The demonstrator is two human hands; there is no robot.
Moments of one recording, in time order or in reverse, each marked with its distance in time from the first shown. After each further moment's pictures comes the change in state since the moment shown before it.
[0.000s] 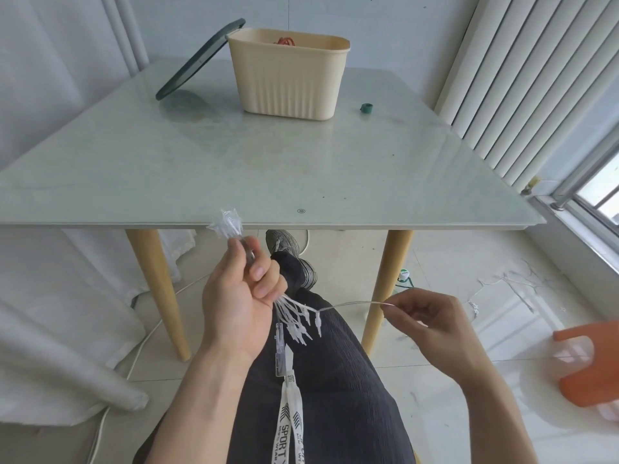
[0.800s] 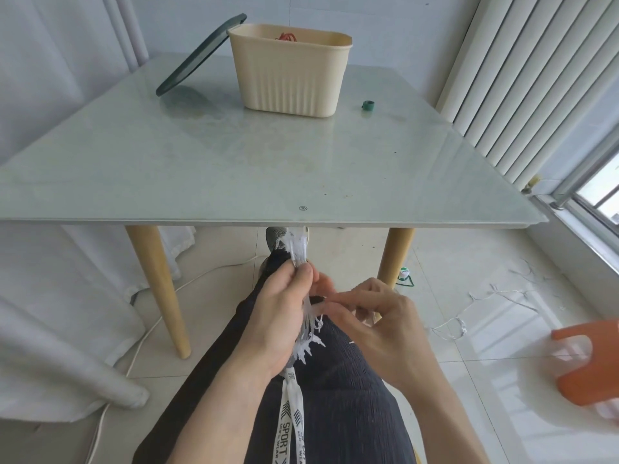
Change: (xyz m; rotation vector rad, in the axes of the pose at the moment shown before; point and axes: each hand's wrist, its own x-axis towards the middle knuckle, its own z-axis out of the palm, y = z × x) left_hand -0.016 -0.026 0.007 0.514 -0.133 -0.142; right_hand -0.009 -0.045 0.059 0.036 0.035 -0.135
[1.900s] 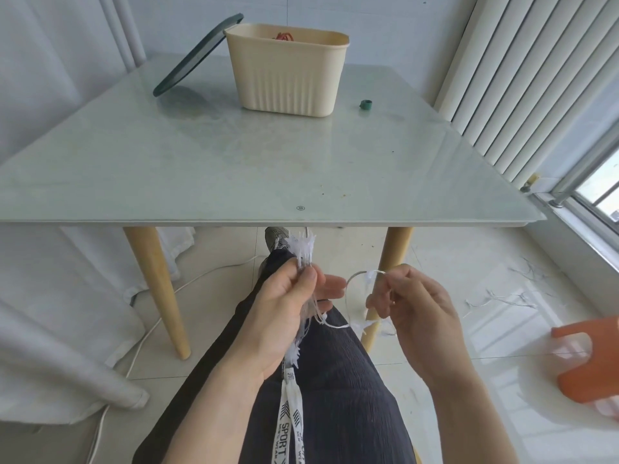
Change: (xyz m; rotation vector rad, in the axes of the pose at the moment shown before) left_hand 0.000 -0.002 -0.006 0.075 -0.093 -0.021; right_hand 0.009 0.009 -0.025 0.655 0.069 0.117
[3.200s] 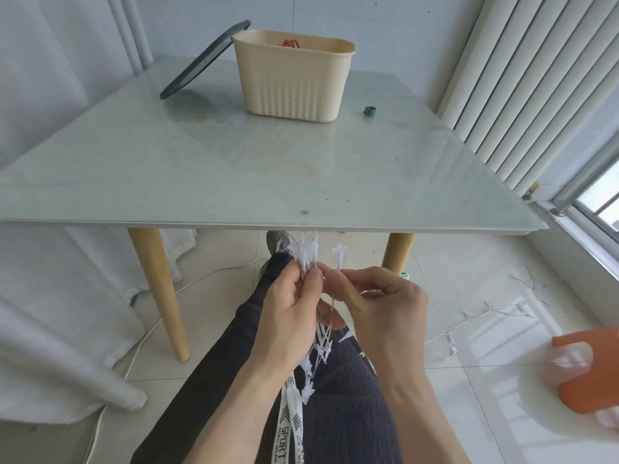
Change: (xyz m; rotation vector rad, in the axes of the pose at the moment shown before) left_hand -0.001 -0.005 0.014 0.180 0.142 0.196; right_hand -0.003 -0.005 0.054 -0.420 0.253 -0.096
